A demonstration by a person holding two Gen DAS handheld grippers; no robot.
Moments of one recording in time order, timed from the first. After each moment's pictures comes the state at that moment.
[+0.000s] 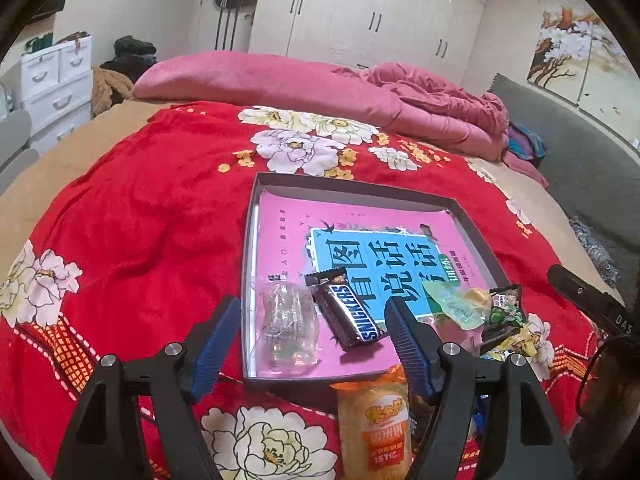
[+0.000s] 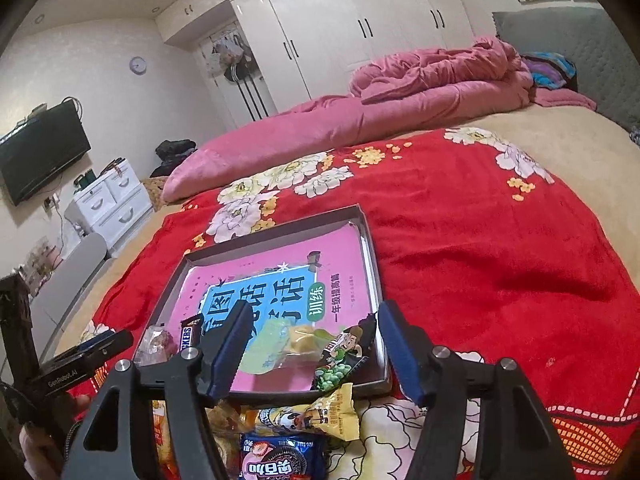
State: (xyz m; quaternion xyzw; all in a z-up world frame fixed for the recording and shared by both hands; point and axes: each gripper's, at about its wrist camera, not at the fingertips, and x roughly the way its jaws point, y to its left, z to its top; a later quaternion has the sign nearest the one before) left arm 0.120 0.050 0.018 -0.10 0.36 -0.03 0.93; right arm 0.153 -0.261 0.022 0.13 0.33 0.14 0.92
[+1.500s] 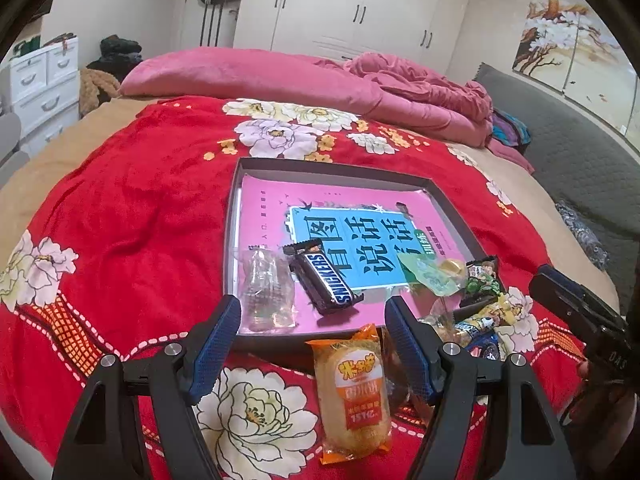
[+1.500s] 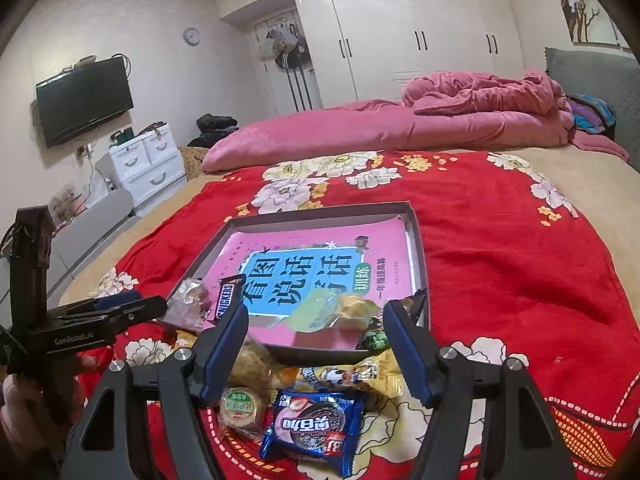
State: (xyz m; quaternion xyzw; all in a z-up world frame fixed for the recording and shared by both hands) left arm 0.094 0.036 0.020 -0.09 0.37 -0.05 0.92; right arm 0.109 -0.227 0.030 0.06 0.31 0.20 0.93
